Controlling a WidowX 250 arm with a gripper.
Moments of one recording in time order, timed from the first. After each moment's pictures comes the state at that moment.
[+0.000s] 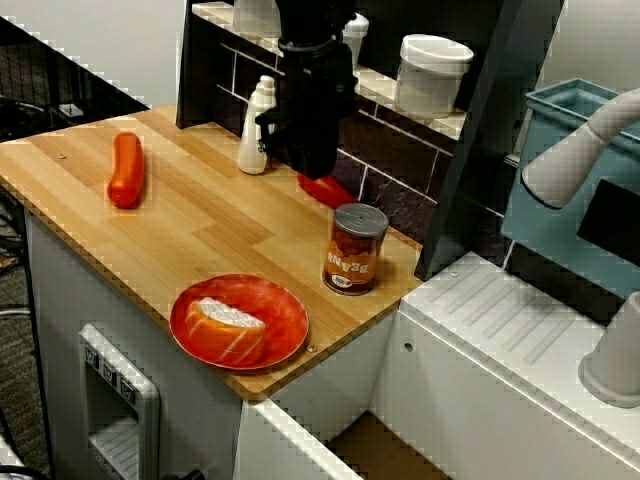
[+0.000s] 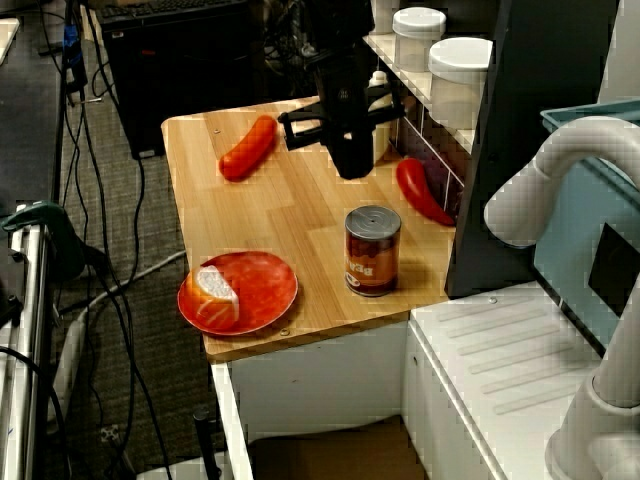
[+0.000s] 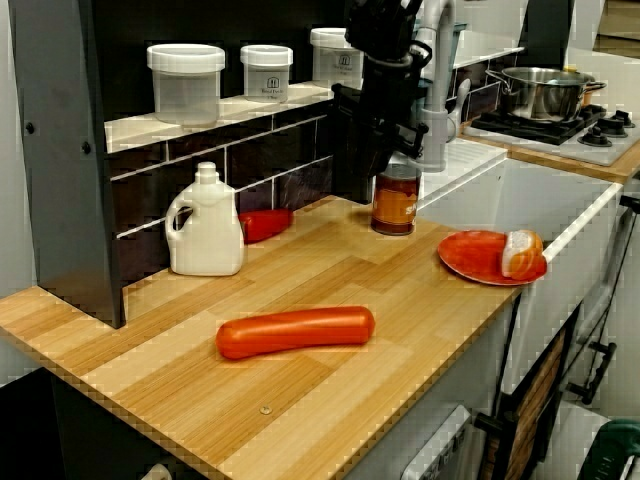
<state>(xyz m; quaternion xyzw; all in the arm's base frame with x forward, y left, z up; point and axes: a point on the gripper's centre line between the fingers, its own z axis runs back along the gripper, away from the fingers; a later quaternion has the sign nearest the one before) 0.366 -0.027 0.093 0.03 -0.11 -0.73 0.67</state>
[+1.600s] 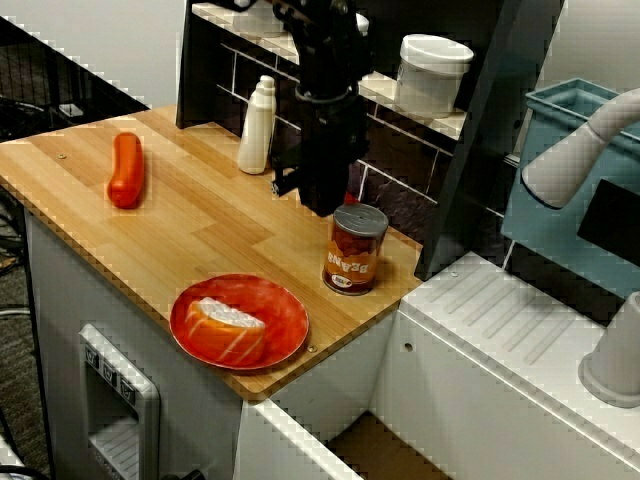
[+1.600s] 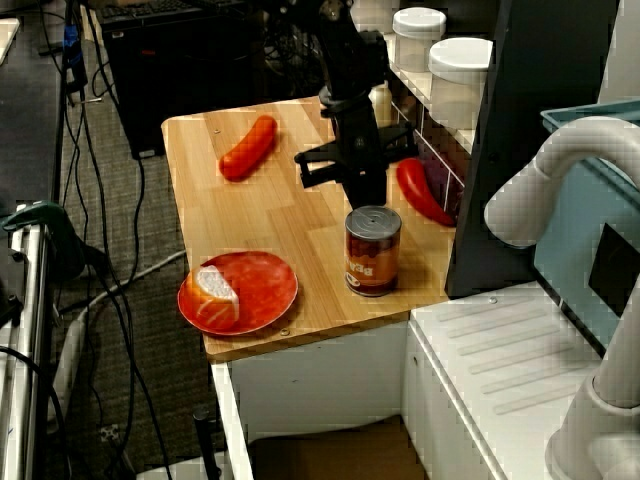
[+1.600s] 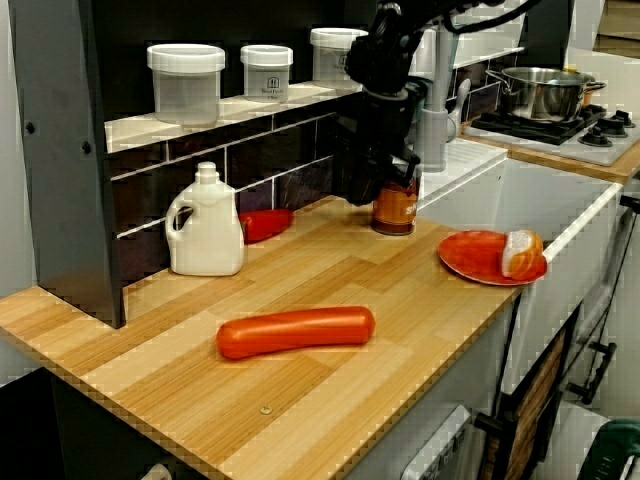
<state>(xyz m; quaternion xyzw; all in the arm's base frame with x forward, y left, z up) 0.376 -0.035 0.061 0.06 -0.09 -0.74 0.67</state>
